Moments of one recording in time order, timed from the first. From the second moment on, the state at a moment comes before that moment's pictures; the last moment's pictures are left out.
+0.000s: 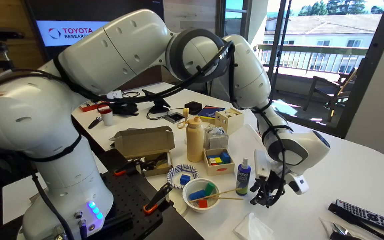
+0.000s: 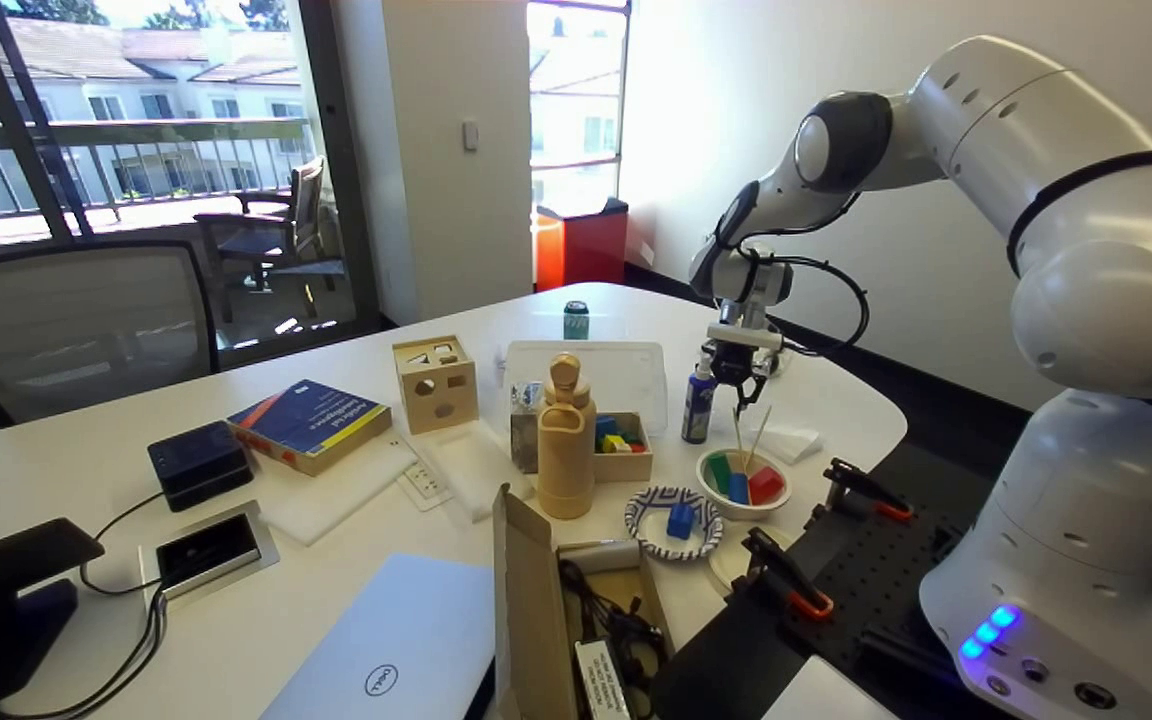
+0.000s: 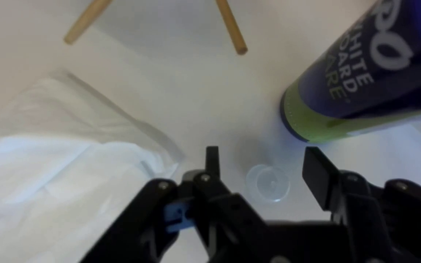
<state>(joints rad) -0.49 1.10 -0.15 -1.46 0.41 2.09 0.16</state>
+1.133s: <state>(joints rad) -0.48 1.10 -0.15 -1.46 0.41 2.12 0.16</state>
